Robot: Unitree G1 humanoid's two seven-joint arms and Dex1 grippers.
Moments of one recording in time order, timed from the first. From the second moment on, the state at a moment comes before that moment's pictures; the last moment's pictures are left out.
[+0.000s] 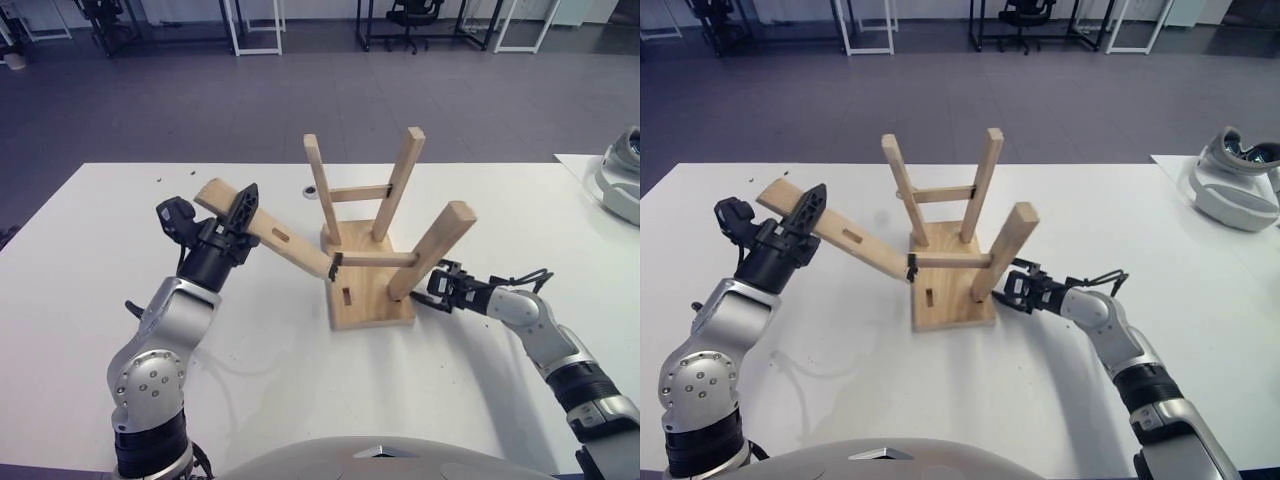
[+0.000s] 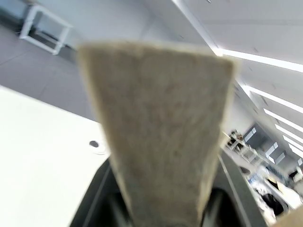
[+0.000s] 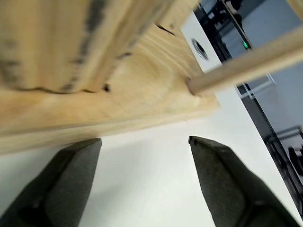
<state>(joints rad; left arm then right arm) -0.01 0.15 0.25 -0.64 -1.12 0.60 0.14 -0.18 -0.64 0.27 0.32 -0.16 -0.40 0.69</state>
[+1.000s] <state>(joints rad) -0.20 0.32 0.06 -0.58 -0.82 0.82 0.21 -0.10 -0.54 0.29 0.07 -0.28 -0.37 0.56</state>
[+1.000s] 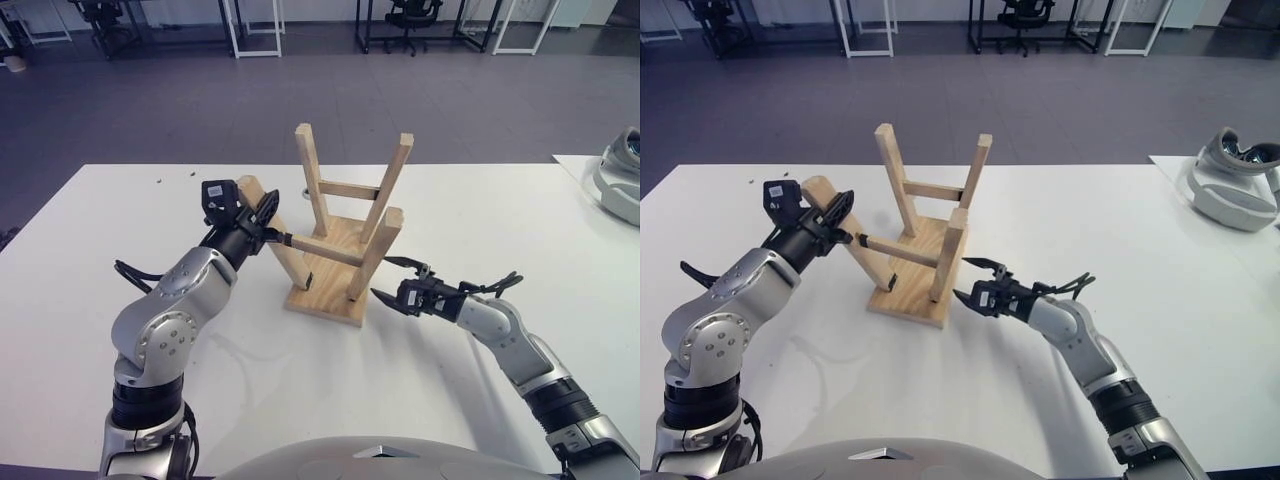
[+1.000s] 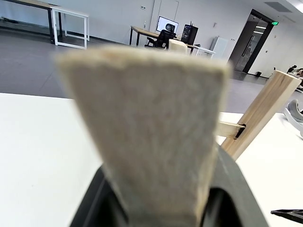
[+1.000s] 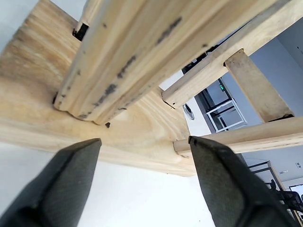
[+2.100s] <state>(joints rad) -0.13 0.30 -0.14 -0.68 -0.58 0.82 -0.01 0.02 -0.53 0.15 -0.17 -0.12 -0.12 0.57</state>
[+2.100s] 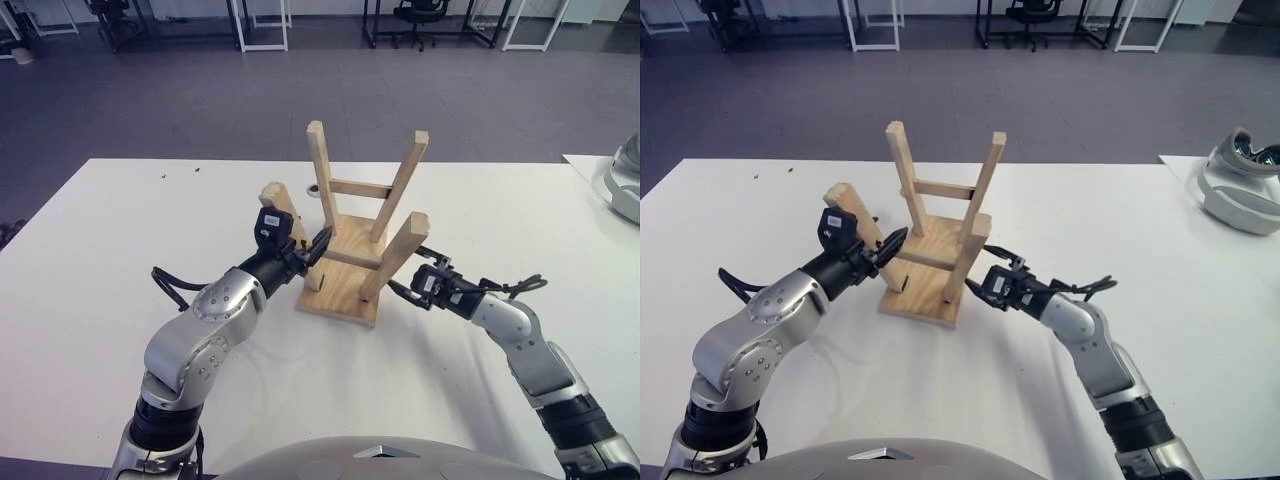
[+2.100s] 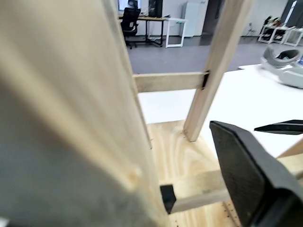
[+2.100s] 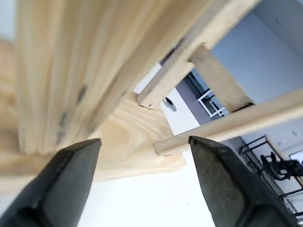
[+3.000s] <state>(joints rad) -0.45 0.52 -0.07 -0.33 -0.75 0.54 -0.40 -0.29 -0.51 -0.14 -0.47 0.97 0.63 0.24</state>
